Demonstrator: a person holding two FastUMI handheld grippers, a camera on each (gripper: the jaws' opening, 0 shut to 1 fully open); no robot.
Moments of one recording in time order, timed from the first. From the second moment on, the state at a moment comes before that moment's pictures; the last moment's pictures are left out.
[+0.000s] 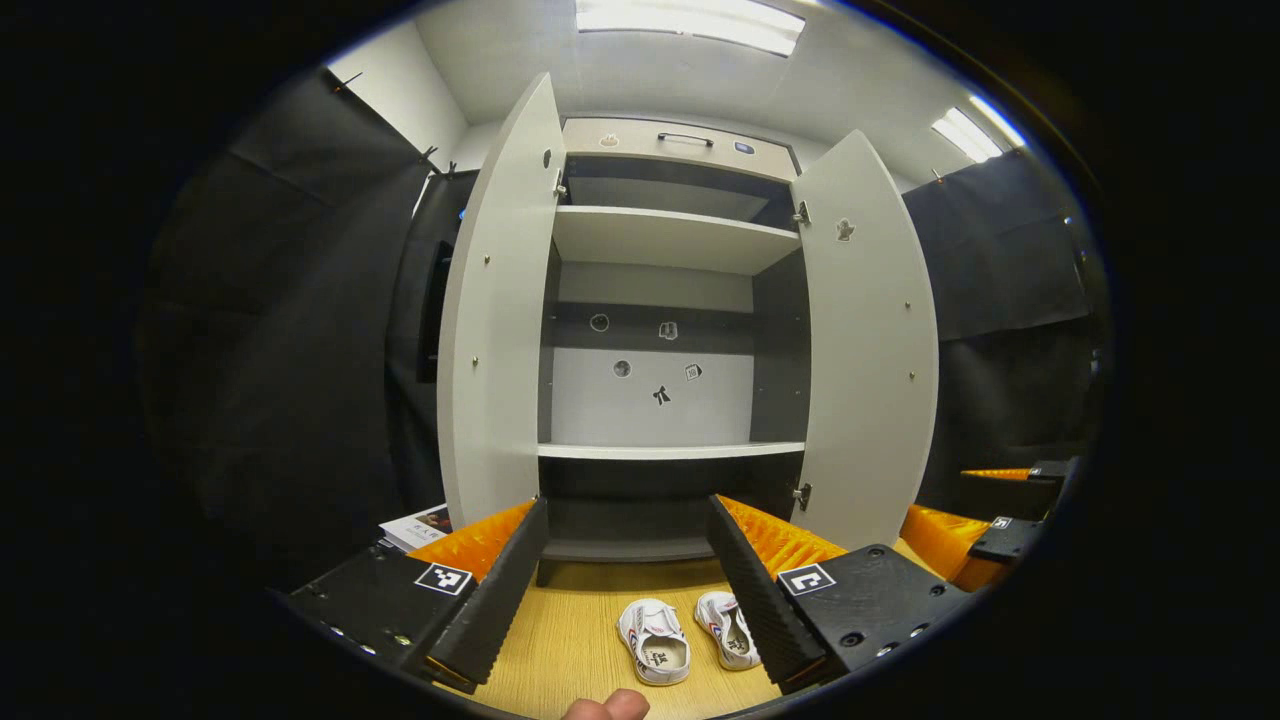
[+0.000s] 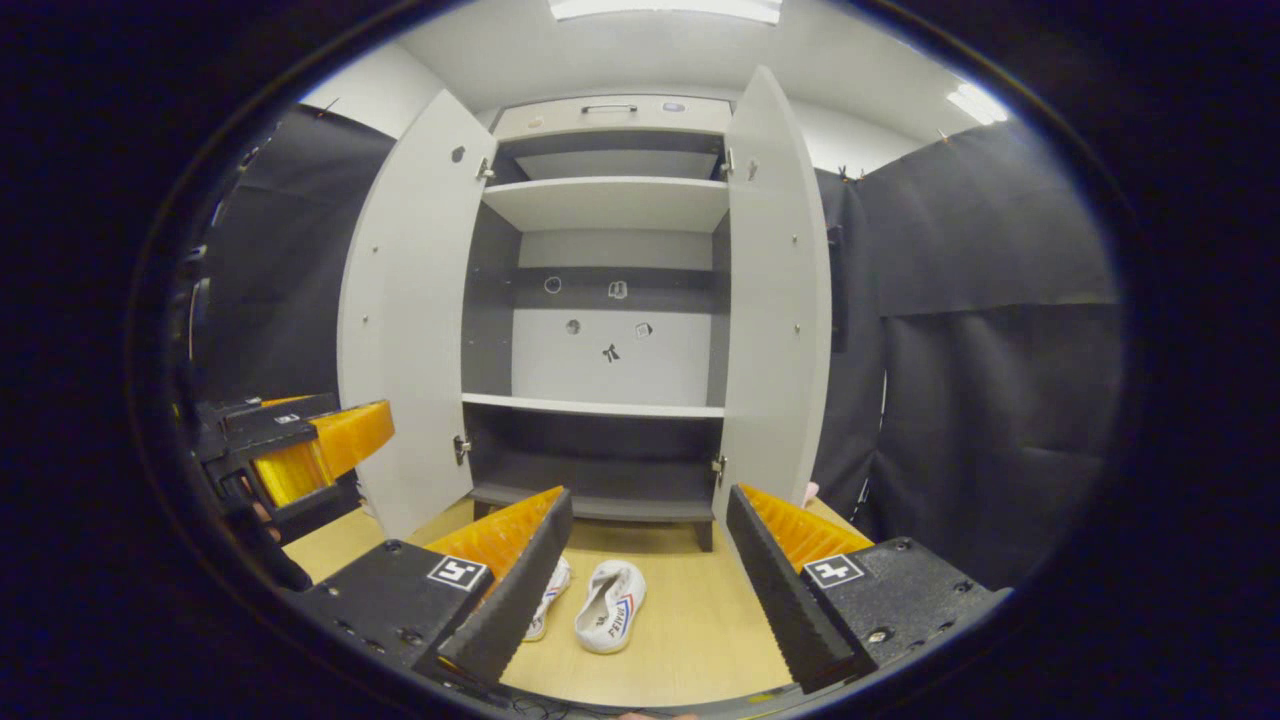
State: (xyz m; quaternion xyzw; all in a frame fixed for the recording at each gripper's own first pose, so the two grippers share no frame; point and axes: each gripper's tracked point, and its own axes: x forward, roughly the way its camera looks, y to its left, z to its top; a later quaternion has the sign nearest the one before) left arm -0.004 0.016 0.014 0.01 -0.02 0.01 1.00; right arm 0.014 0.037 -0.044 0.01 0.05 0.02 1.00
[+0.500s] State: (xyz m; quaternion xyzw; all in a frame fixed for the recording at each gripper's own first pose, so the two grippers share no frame) left arm 0.000 0.030 0.008 0.01 -0.02 0.01 1.00; right arm 0.074 0.082 -0.156 0.01 0.16 0.07 0.98
